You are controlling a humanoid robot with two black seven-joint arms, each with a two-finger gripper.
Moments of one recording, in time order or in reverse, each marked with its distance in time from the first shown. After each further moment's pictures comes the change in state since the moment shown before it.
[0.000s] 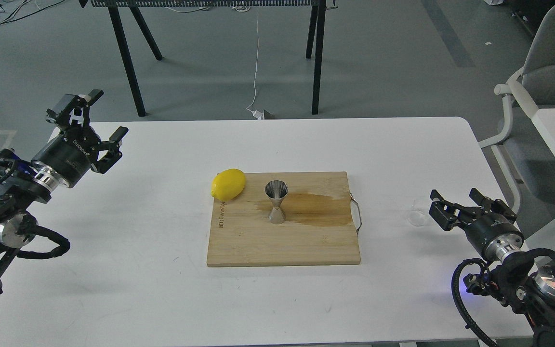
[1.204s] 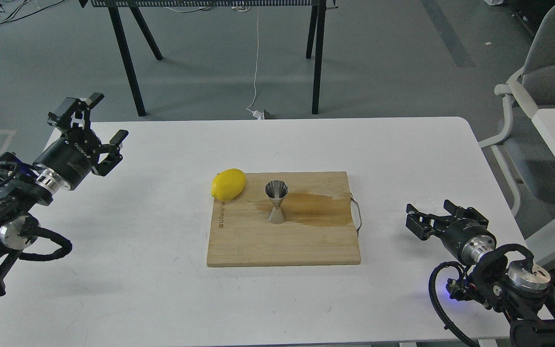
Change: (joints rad) left arm 0.000 -0.016 0.001 0.028 -0.001 0.000 0.000; right arm 0.054 0.056 -0.057 -0.051 -0.063 -0.105 -0.001
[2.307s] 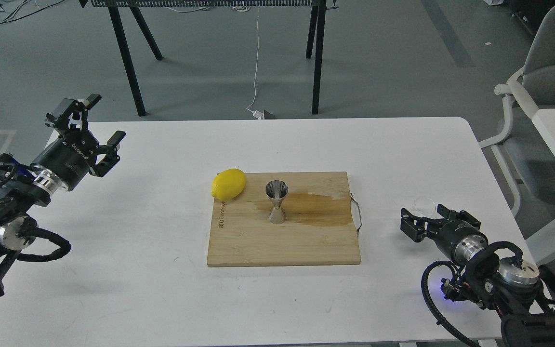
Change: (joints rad) left arm 0.000 0.000 -0.001 0.015 -0.001 0.000 0.000; right arm 0.041 0.026 -0.023 -0.069 -0.019 -0.028 0.000
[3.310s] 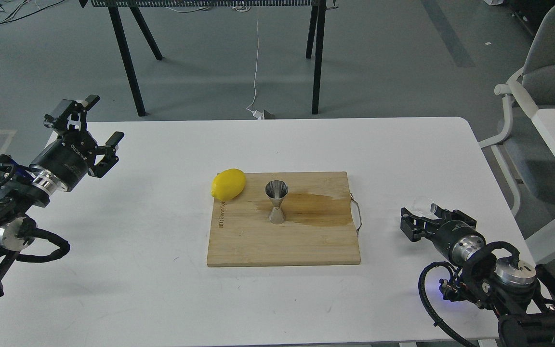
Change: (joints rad) left arm 0.000 -0.002 -0.001 0.011 0.000 0.000 0.000; right arm 0.006 0.013 0.000 -0.012 -0.026 0.000 -0.001
